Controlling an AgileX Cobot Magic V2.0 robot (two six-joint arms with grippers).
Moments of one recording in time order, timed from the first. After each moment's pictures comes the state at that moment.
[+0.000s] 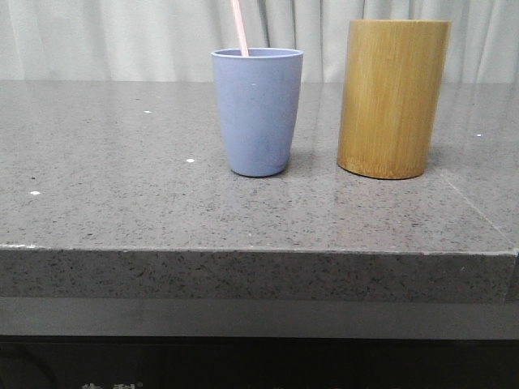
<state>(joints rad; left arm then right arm) 0.01 -0.01 -0.15 -0.01 0.36 -0.02 0.13 0.14 -0.30 0.11 0.20 -0.11</state>
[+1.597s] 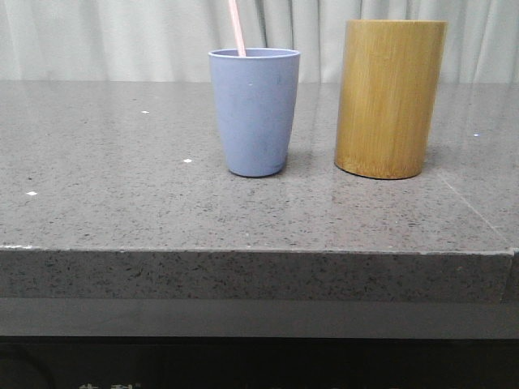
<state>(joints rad) 0.01 -0.01 0.00 -0.02 0.17 -0.02 0.08 0.12 -0.14 0.11 0.14 -0.11</state>
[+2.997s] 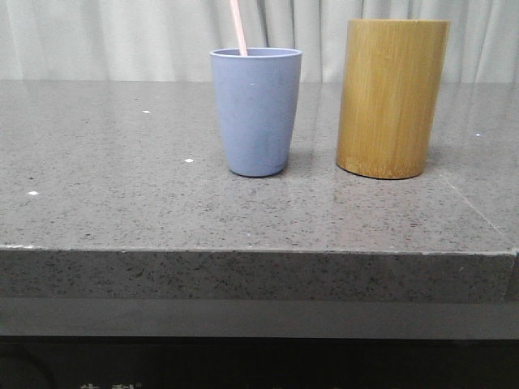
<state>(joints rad) 0.01 -0.01 0.00 -0.02 0.17 -0.02 0.05 -0.01 0.03 0.15 0.14 -0.11</state>
